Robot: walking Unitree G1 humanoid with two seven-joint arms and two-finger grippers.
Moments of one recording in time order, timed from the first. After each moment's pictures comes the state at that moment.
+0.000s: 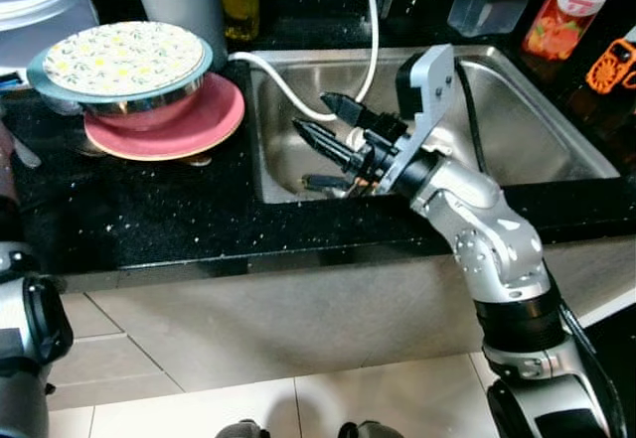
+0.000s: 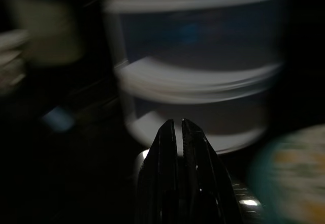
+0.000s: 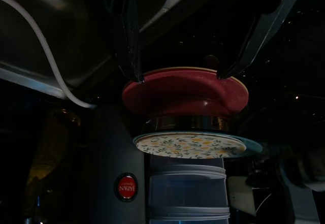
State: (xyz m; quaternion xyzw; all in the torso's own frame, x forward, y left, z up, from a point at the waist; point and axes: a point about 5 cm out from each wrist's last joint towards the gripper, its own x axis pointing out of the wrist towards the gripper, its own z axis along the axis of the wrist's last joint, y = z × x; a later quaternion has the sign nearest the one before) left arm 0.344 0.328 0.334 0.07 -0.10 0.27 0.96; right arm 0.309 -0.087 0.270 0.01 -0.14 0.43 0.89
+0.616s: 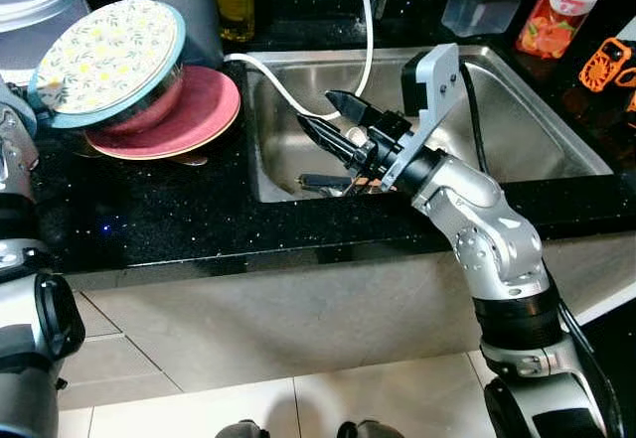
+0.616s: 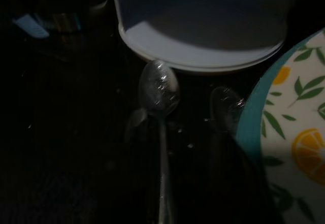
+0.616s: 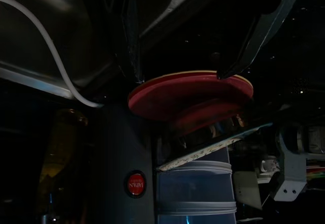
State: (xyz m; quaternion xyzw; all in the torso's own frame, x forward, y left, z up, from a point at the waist) left arm 0.347 0.347 0.276 -0.04 0.06 0.32 0.94; right arm 0.311 -0.091 0.271 0.02 -0.15 0.43 0.89
